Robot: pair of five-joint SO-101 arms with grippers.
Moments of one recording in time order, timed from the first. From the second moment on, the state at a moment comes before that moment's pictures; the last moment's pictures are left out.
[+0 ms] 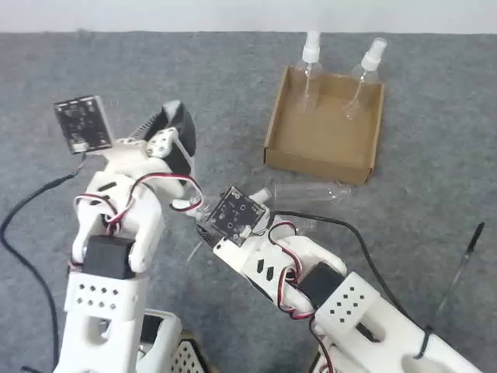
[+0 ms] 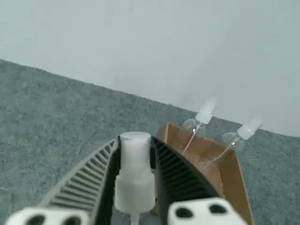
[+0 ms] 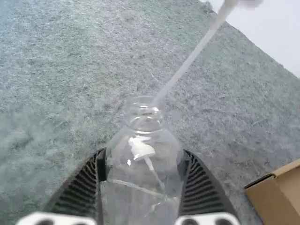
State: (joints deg) left arm 3.3 -57.4 47.8 41.3 27.5; right arm -50.5 -52.7 67.2 23.6 9.5
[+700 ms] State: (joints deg) left arm 10.4 -75.8 60.8 51.9 20.9; right arm -48.2 -52.7 67.2 23.1 3.5
